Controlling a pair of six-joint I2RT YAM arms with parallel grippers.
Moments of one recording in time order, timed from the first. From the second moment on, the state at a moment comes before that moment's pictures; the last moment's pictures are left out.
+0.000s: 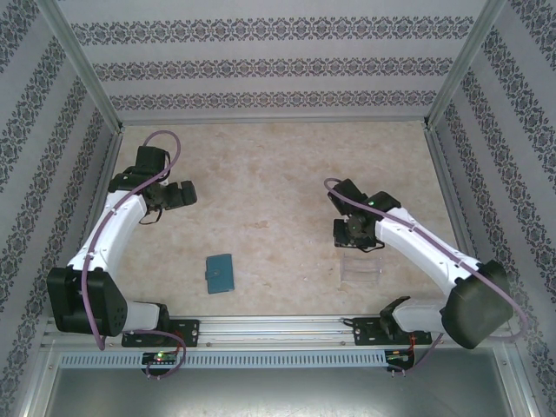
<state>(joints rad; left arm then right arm) -0.03 1.34 1.14 -0.89 -0.03 -0.31 0.53 1.30 0.99 -1.08 0.09 0.64</state>
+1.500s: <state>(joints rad) -0.03 1.36 1.13 -0.91 -0.08 -0.27 0.56 1.40 0.89 -1.01 0.06 0.71</state>
